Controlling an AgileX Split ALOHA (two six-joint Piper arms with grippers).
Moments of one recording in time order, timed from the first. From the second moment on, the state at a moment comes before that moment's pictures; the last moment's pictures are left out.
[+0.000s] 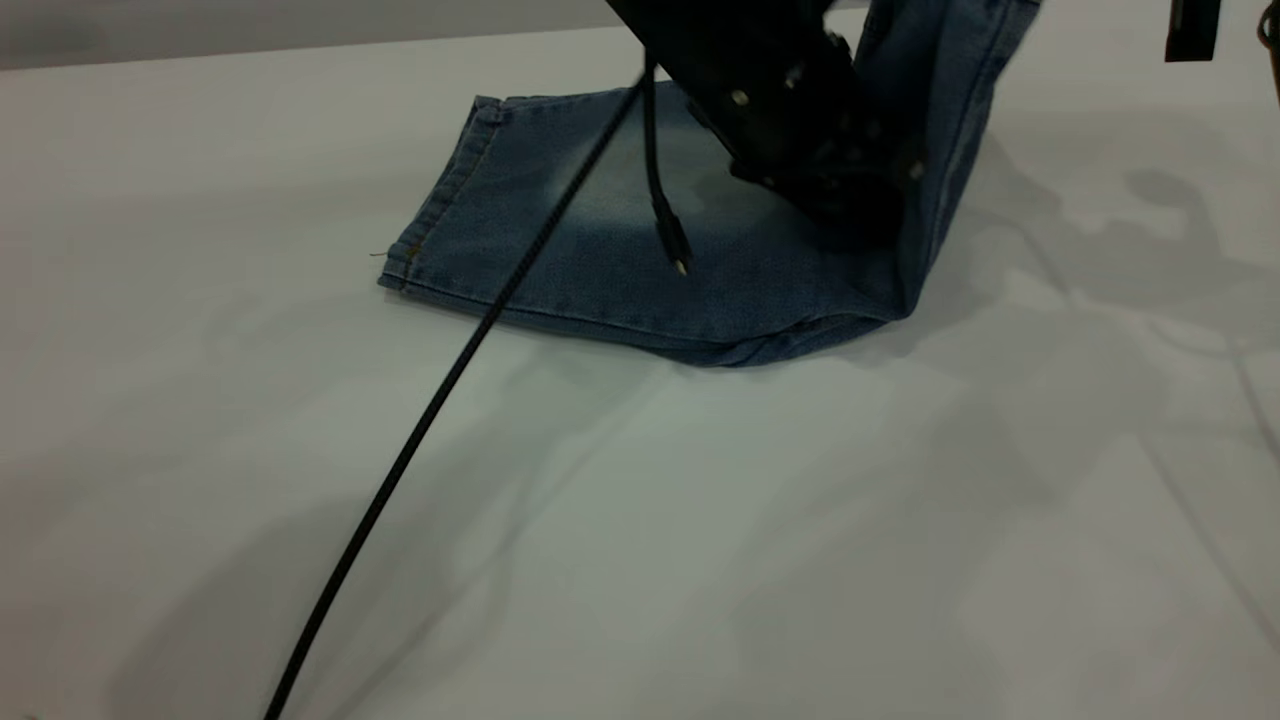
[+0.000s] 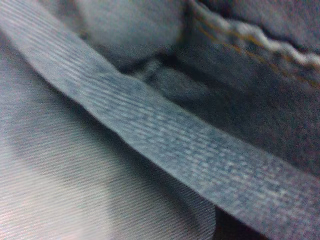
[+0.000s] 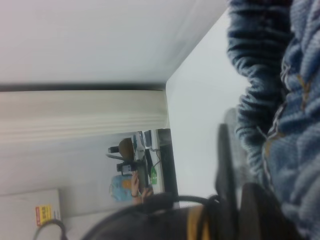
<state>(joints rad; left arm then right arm) -0.64 2.44 -1.78 -0.64 0.57 0.70 -0.23 2.05 -0.99 1.75 1.19 -1.01</state>
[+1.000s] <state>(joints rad) -0.56 2.48 -1.78 -0.39 0.62 0.59 -0.23 2.04 -1.07 1.74 1.22 -1.02</state>
